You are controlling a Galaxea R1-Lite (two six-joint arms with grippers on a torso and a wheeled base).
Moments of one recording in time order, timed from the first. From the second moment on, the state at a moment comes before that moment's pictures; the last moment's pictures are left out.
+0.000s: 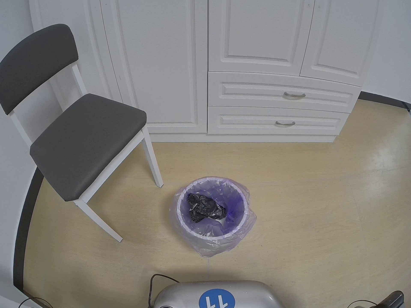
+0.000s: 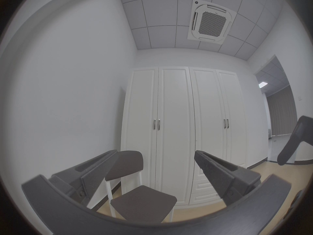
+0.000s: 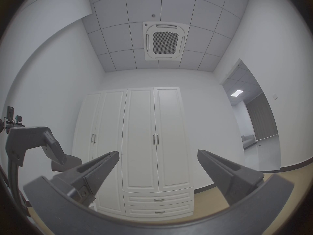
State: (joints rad) left arm -0.04 0.43 -1.18 0.19 0.11 0.00; right arm 0.01 0.08 -1.15 0.28 -0.08 0.01
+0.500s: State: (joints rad) left arm 0.00 0.23 -1.07 0.30 0.11 0.00; right arm 0.00 0.01 -1.12 0.32 -0.07 0.01
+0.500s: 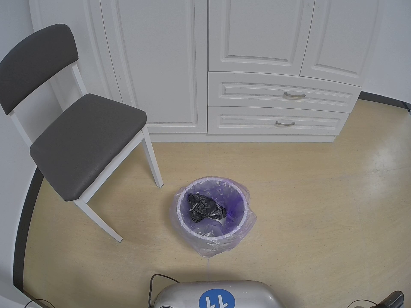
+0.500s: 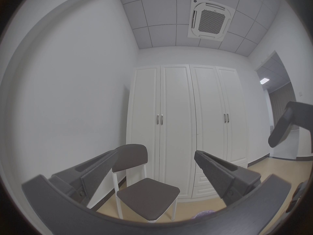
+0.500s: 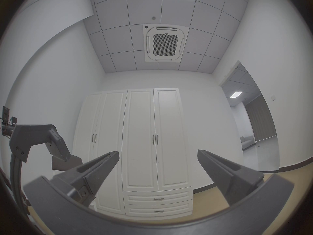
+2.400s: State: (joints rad) left arm 0.00 0.01 -0.11 -0.57 0.10 0.00; right arm 0.00 0.01 -0.03 -0.78 -0.06 -0.15
